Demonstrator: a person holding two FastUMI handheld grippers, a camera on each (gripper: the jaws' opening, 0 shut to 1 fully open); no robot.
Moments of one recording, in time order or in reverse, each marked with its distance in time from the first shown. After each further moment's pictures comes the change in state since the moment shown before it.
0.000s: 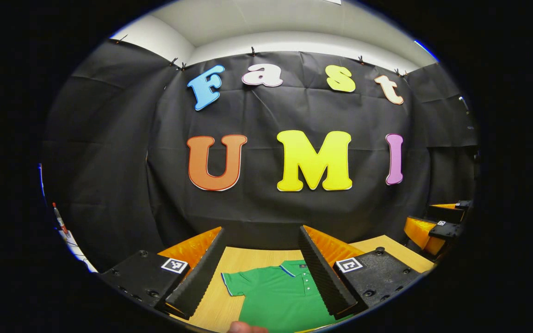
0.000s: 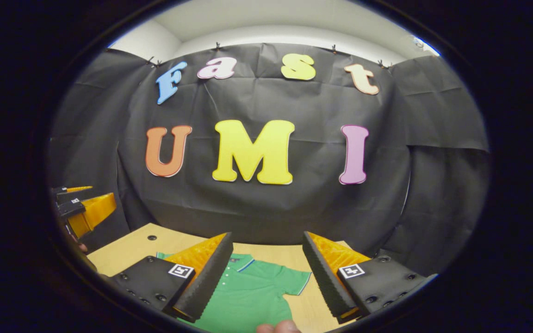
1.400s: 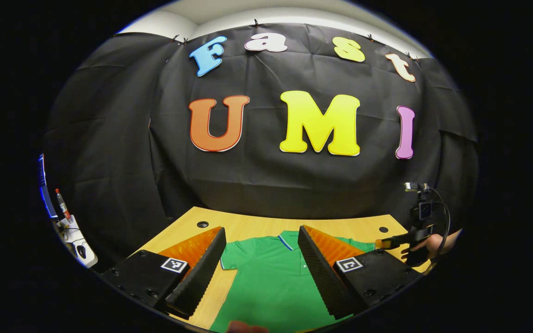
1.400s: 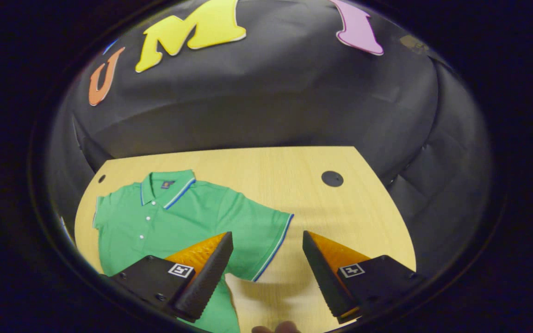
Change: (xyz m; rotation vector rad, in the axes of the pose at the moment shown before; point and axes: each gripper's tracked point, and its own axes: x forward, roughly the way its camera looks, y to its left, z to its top) left arm 0.001 -0.020 -0.067 -0.013 0.229 0.077; right arm 0.209 -0.133 -0.260 0.057 0.692 -0.029
